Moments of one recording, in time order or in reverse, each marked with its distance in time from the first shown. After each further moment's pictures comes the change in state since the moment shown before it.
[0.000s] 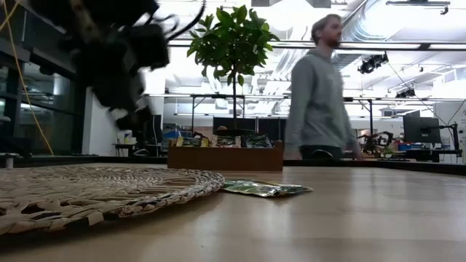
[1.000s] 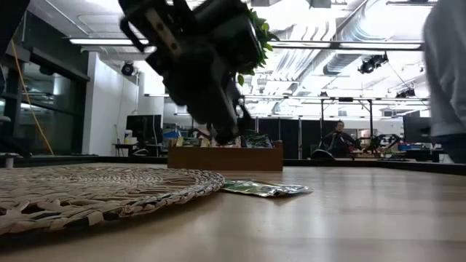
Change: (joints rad) left arm 0.055 0.511 0.556 -0.187 0.262 0.495; right arm 0.116 0.127 -0.001 0.187 -0.056 0.368
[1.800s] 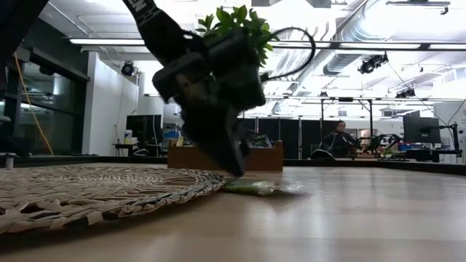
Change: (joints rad) left arm 0.094 0.096 0.029 -0.047 -0.060 0.059; right arm -0.006 -0.195 -0.001 0.253 0.724 -0.624
